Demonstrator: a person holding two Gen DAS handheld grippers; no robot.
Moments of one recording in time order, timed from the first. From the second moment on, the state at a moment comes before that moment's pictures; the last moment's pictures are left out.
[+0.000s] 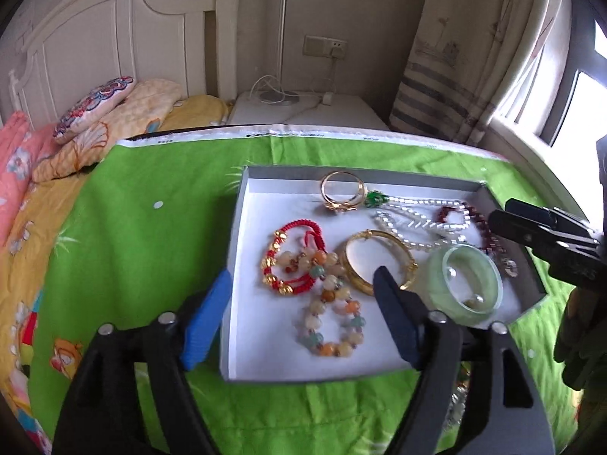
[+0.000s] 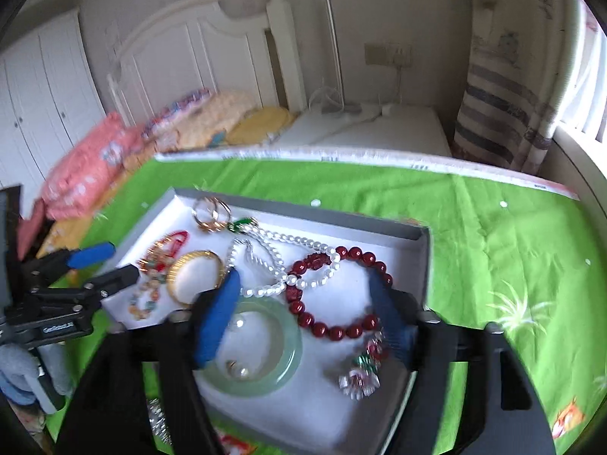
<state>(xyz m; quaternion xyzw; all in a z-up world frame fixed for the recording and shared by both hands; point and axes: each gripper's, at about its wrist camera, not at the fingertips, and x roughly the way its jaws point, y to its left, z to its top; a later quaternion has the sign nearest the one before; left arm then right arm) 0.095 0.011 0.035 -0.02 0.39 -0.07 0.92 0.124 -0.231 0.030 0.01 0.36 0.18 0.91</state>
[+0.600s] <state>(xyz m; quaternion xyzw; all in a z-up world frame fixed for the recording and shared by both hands) -0.028 0.059 0.015 -0.14 0.40 -0.07 0.91 -0.020 -0.260 0.016 0.05 0.36 0.22 0.91</state>
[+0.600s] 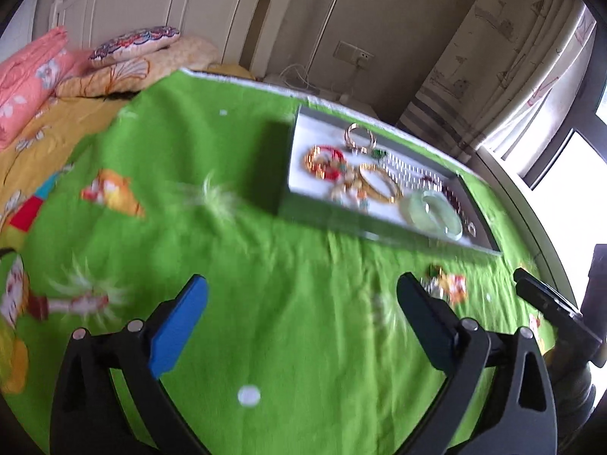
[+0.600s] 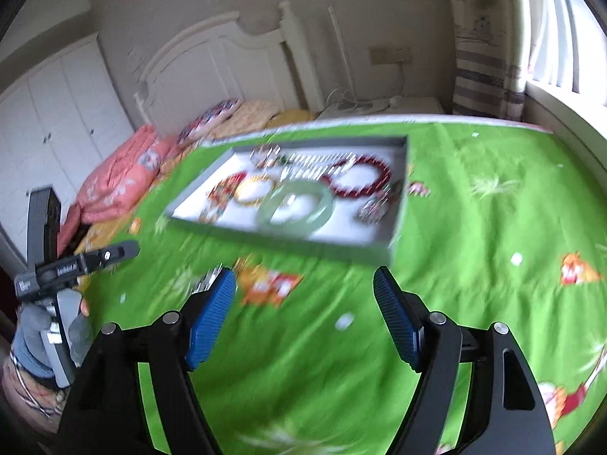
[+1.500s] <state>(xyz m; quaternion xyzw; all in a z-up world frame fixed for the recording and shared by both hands) -0.036 0.062 0.009 -0.16 0.38 -0.12 0.90 0.013 -0.178 0.006 -0.02 0.39 0.19 0.90</state>
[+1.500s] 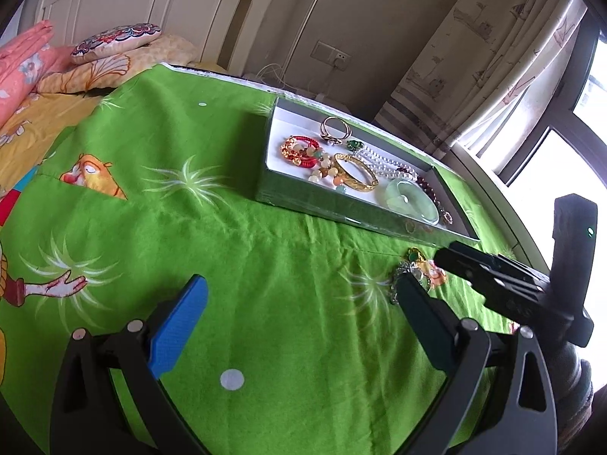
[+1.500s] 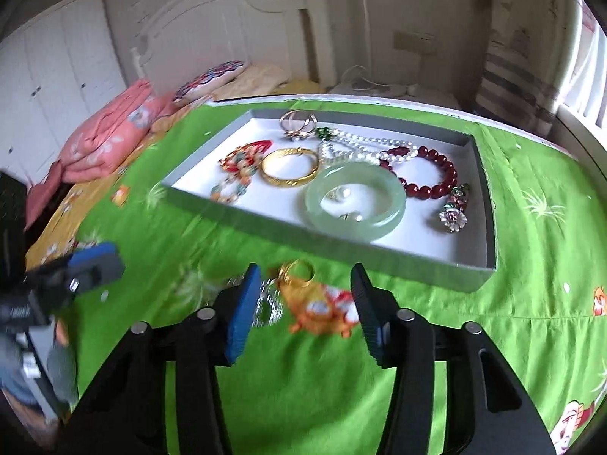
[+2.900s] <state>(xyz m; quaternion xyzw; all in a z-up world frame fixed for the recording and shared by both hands) -0.037 0.004 0.011 -0.01 0.41 -0.17 0.90 0.023 -0.163 -0.011 -0.09 0.42 0.17 0.89</state>
